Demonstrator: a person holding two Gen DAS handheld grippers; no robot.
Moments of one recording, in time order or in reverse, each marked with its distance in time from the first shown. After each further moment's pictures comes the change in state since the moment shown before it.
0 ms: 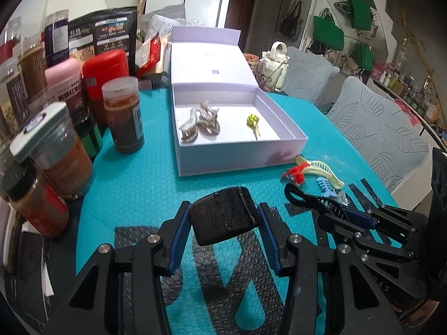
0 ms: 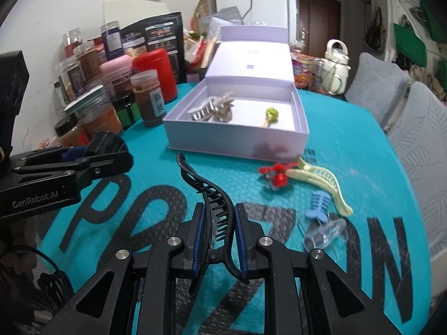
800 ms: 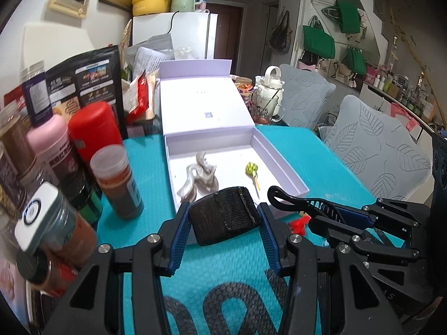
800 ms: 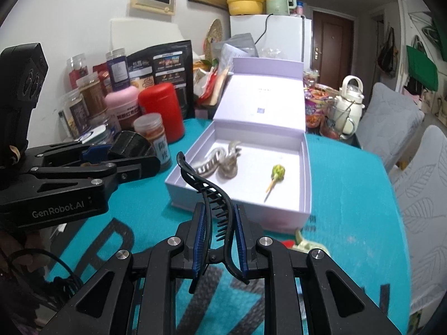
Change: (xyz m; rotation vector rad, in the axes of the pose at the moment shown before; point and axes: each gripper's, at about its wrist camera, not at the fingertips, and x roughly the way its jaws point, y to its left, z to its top) left arm 0.006 -0.008 0.078 0.081 -0.085 0.000; right arm 0.002 -0.011 0.079 -0.058 -0.088 0.045
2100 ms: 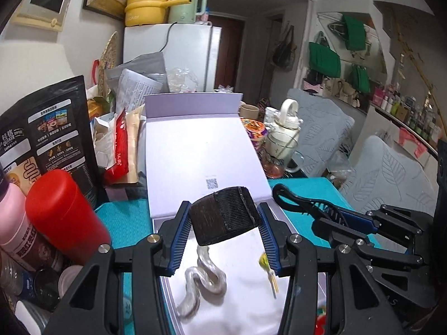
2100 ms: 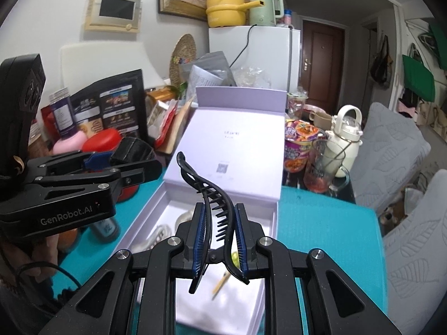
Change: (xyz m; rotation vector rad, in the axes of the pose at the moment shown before) left arm 0.103 0.025 0.119 -0.034 -0.077 -0.015; right arm 0.081 -0.079 0.112 0.016 -0.061 -0.060
